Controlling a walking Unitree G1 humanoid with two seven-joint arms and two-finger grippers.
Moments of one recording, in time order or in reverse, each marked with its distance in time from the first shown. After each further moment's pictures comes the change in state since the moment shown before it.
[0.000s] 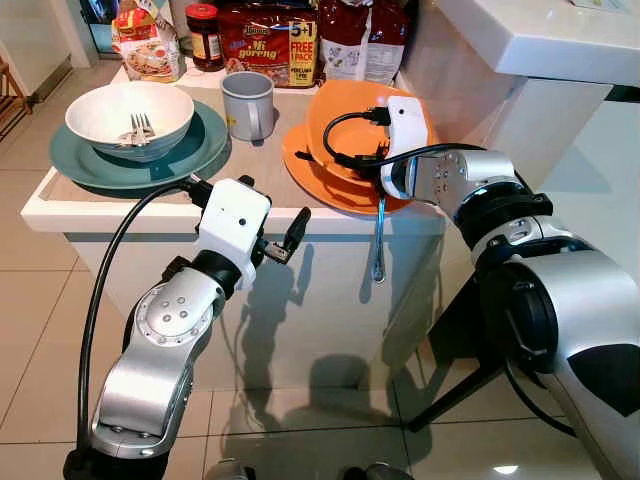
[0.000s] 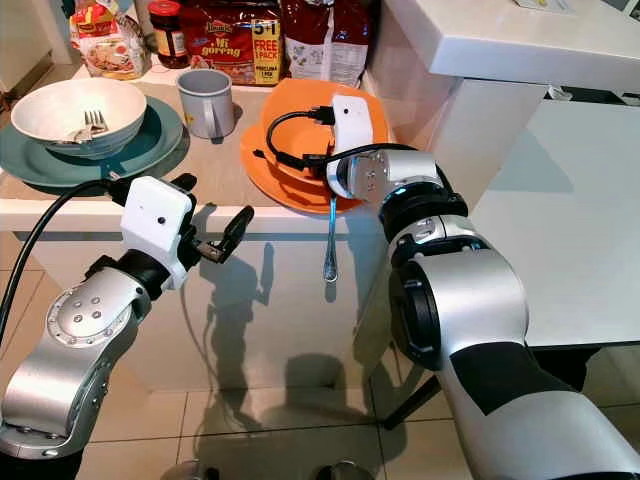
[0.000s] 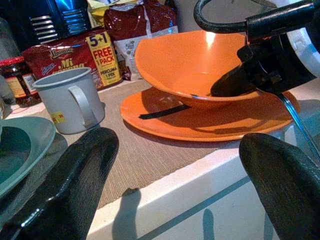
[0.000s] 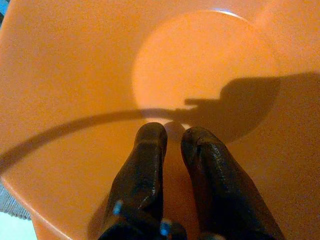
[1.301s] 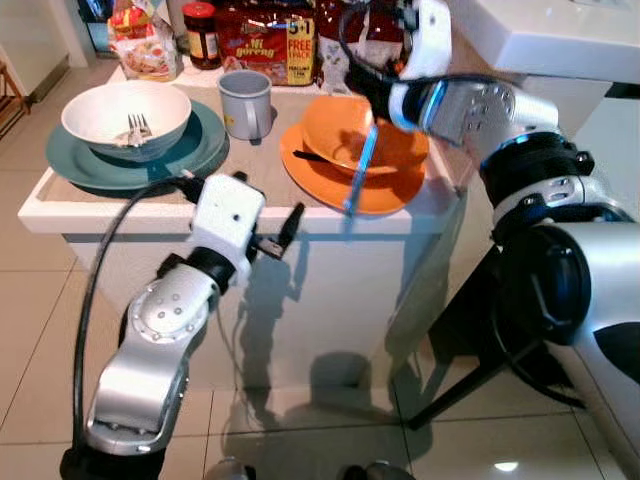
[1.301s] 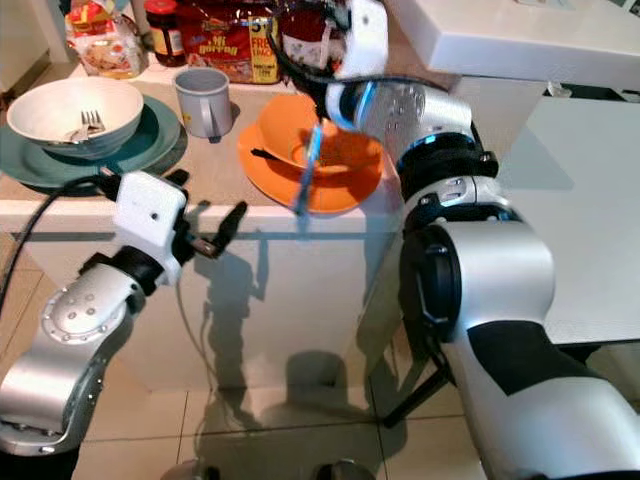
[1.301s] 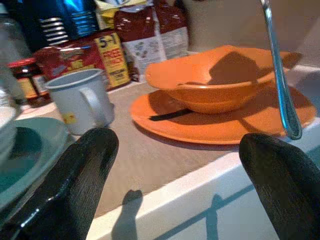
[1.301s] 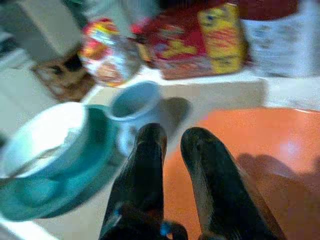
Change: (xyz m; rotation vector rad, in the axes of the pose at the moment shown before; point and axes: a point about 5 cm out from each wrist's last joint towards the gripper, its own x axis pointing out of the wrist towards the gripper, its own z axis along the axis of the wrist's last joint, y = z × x) left arm -0.001 0.009 0.002 0.009 -0.006 0.043; right arm -0.034 0.024 0.078 0.123 -0.328 0.320
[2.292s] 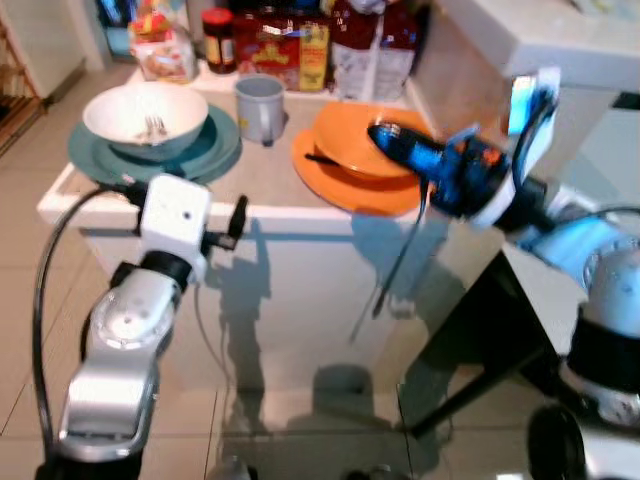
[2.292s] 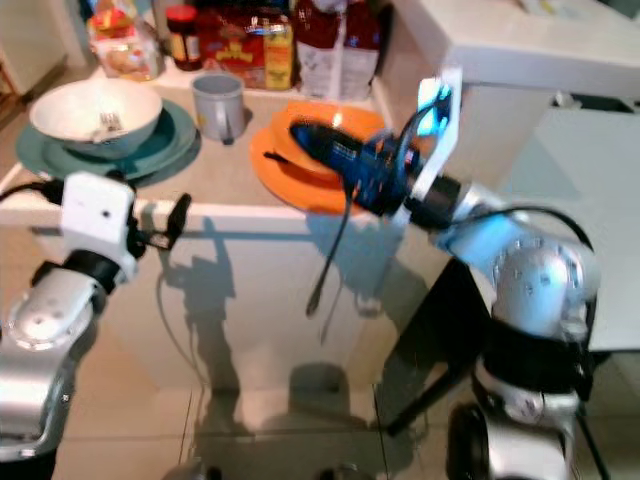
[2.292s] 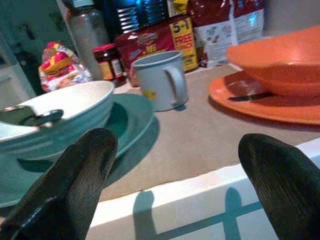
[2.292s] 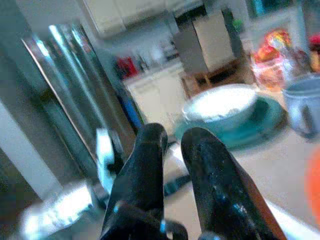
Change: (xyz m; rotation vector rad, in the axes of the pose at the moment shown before) left arm -0.012 0.028 -0.014 0.043 0.049 0.200; right arm -0.140 0.016 -0.056 -0.023 -0.071 0.554
